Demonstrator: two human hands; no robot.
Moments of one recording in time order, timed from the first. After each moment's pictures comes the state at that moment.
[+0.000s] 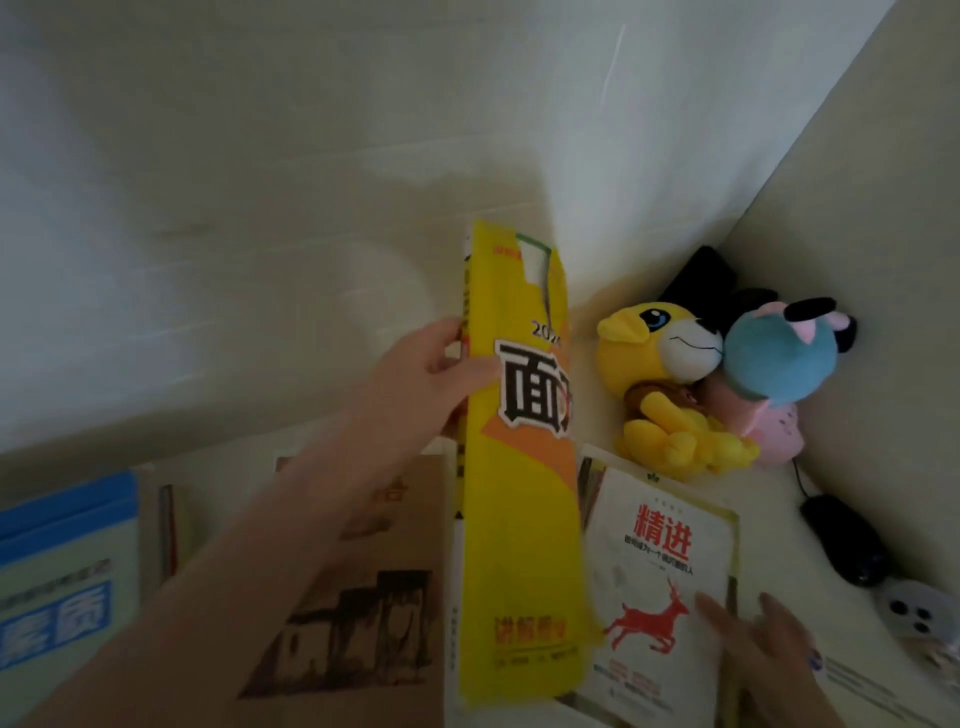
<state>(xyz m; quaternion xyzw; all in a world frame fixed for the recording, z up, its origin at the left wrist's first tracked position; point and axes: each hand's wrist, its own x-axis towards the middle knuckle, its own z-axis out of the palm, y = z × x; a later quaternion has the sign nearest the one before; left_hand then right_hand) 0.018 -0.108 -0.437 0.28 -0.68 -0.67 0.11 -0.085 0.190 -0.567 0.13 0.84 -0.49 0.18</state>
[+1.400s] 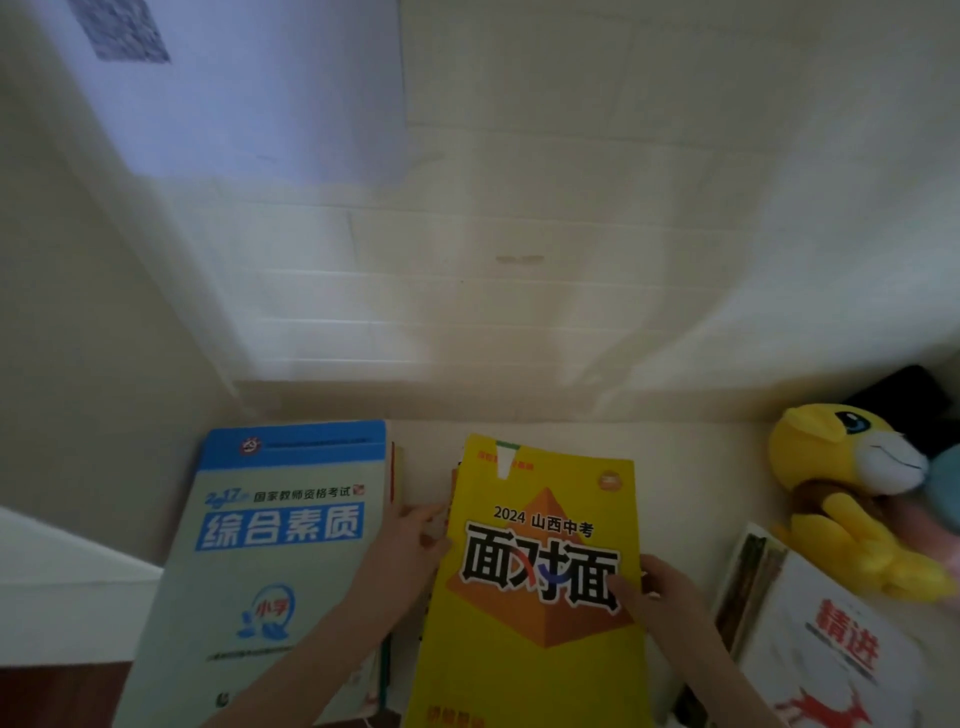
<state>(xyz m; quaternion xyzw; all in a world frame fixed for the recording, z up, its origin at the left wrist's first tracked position) 0.236 -0.148 -0.586 0.50 -0.73 -0.46 0.09 0.005 0.011 -0.600 -0.23 0.85 -0.29 0.37</state>
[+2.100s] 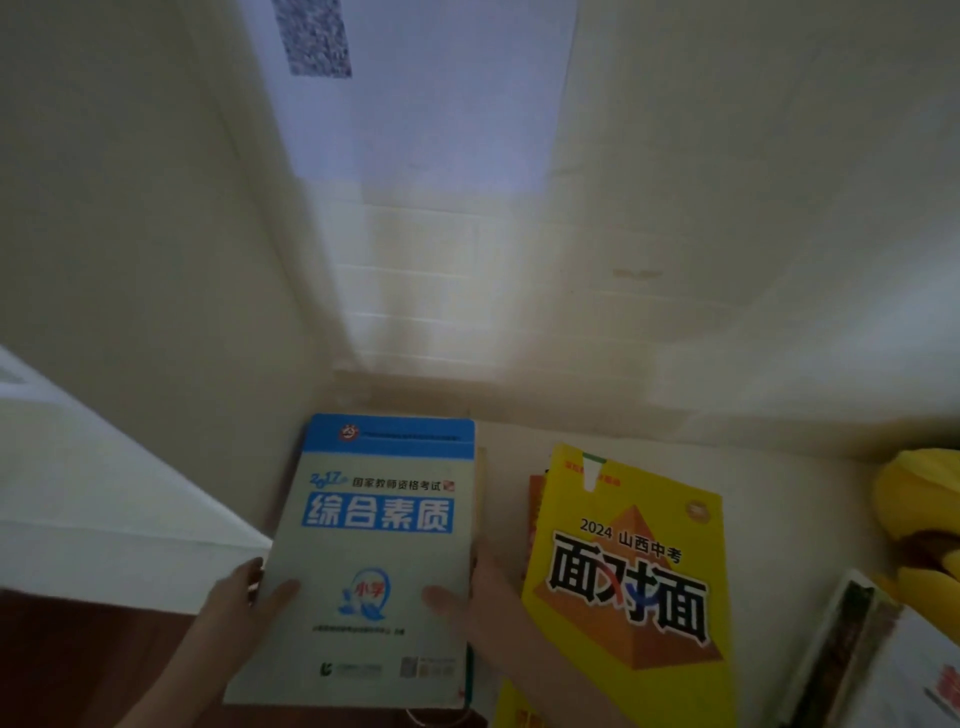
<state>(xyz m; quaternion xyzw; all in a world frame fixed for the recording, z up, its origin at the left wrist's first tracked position) 0.457 -0.170 -0.607 0.74 -0.48 -0.46 0.11 0.213 -0.104 -0.601 -0.33 0.69 -0.28 0.58</state>
